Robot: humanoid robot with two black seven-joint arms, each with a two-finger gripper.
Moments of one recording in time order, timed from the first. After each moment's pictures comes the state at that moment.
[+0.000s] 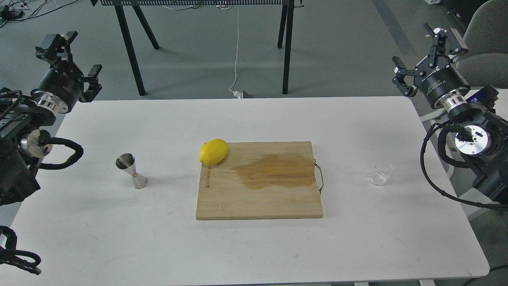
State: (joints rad) left arm -0.90 0.40 -0.52 -0.24 0.16 -0.49 -0.49; right arm 0.88 -0.44 0.51 0.52 0.04 0.49 0.43
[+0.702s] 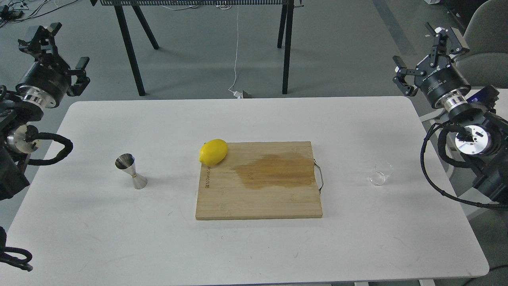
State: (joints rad) left arm -0.92 0.48 -0.52 -0.25 0.22 -0.49 -0.49; right arm 0.88 -0.44 0.52 0.52 0.04 0.49 0.43
